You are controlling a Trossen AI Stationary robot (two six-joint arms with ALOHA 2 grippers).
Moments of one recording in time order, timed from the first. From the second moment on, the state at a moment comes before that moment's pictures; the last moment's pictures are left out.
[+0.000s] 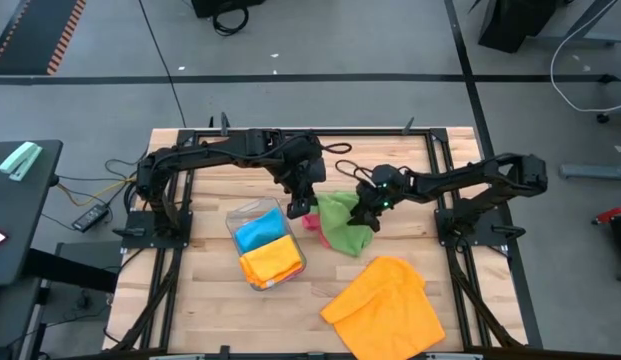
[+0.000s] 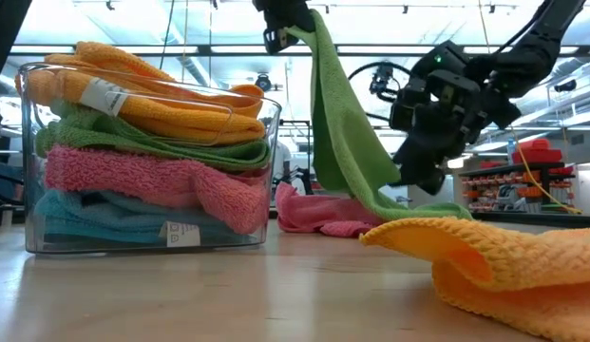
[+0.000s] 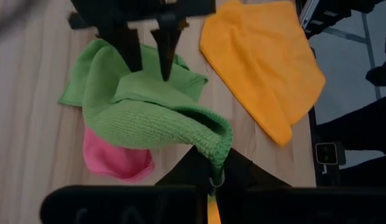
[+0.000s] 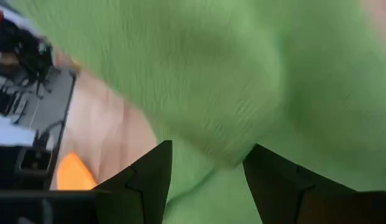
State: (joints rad) left arm 0.14 1.82 1.89 -1.03 0.34 -0.04; right arm -0.28 1.40 0.45 0.31 -0.52 0.38
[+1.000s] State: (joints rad) left arm 0.14 1.82 1.89 -1.02 0.34 -0.09; right arm -0.32 1.35 0.49 0.13 -0.50 0.33
